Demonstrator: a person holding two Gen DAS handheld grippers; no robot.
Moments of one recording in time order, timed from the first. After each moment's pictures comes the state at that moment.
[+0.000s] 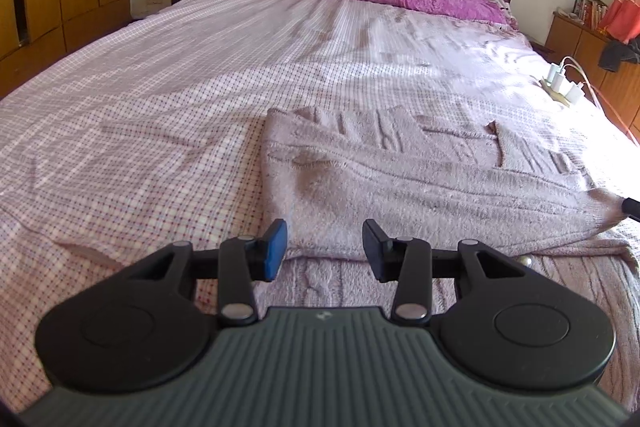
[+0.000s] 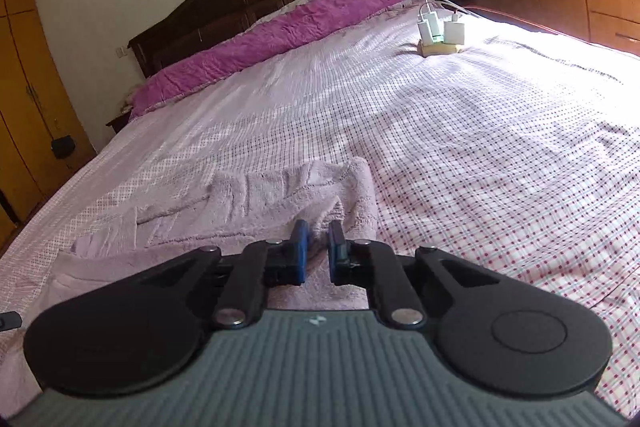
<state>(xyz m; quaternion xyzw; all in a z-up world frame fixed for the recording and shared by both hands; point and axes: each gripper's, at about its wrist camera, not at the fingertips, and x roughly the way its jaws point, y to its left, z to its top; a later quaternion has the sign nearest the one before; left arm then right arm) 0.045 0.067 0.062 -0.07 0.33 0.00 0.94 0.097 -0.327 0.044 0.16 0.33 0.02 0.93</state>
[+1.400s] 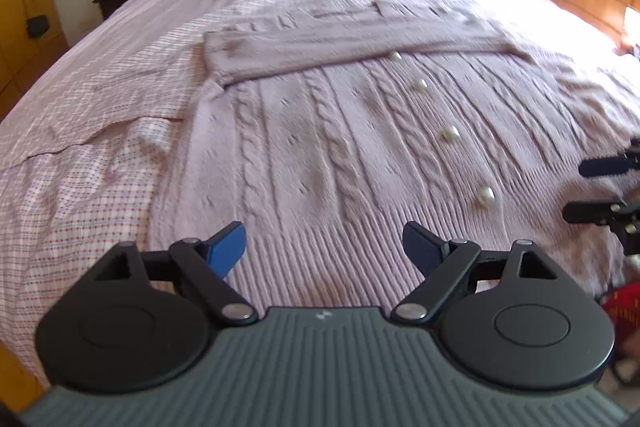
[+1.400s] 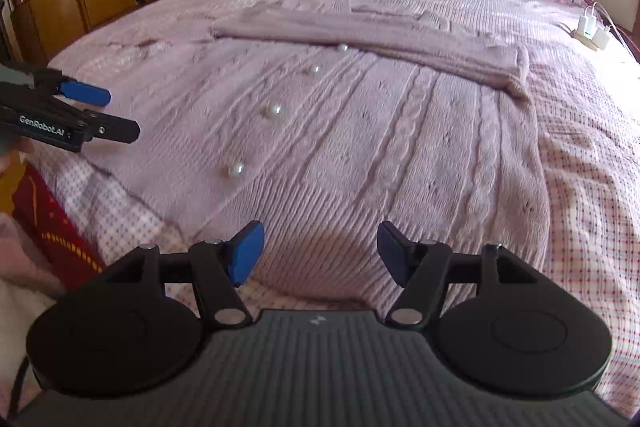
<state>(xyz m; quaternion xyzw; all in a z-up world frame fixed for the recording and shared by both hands) -0.142 0.027 0.047 0.08 0.38 -0.10 0.92 -0.153 -0.243 0.069 -0.06 0.43 0.25 0.86</state>
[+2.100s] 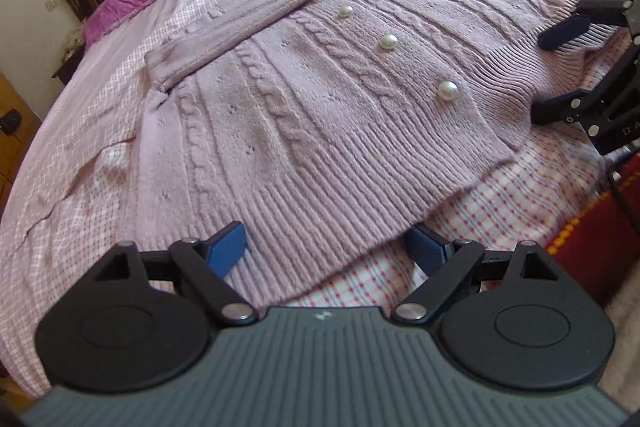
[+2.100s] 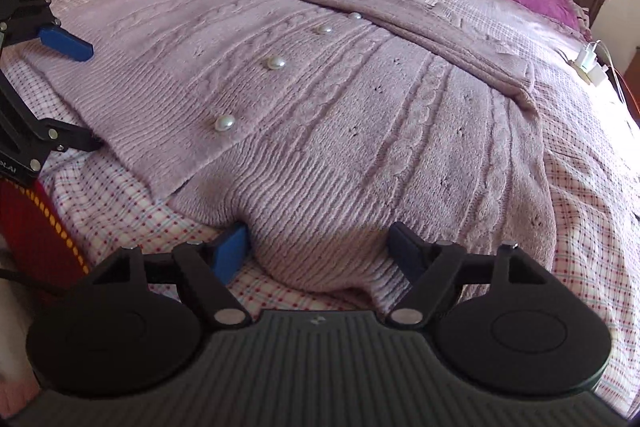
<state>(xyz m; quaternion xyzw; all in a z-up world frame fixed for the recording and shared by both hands) -0.156 -0.005 0.010 0.24 0.37 -0.15 0.88 -0.149 -0.212 0.044 -0.17 0.43 0.22 0.86</state>
